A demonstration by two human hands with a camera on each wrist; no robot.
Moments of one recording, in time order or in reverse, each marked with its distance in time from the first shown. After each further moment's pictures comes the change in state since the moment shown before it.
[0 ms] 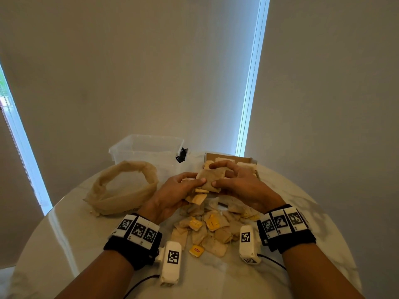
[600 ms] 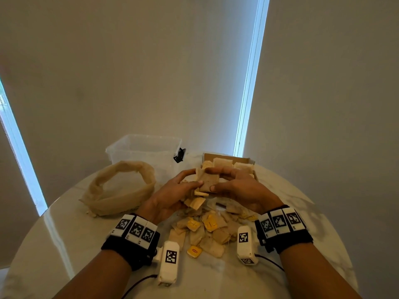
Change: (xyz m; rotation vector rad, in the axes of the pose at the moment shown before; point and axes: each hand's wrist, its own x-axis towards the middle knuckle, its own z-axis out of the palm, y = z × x) left_hand 0.006 -0.002 0.002 -0.032 -0.034 -0.047; right_hand 0.007 0.012 -0.005 0.055 -0.019 0.027
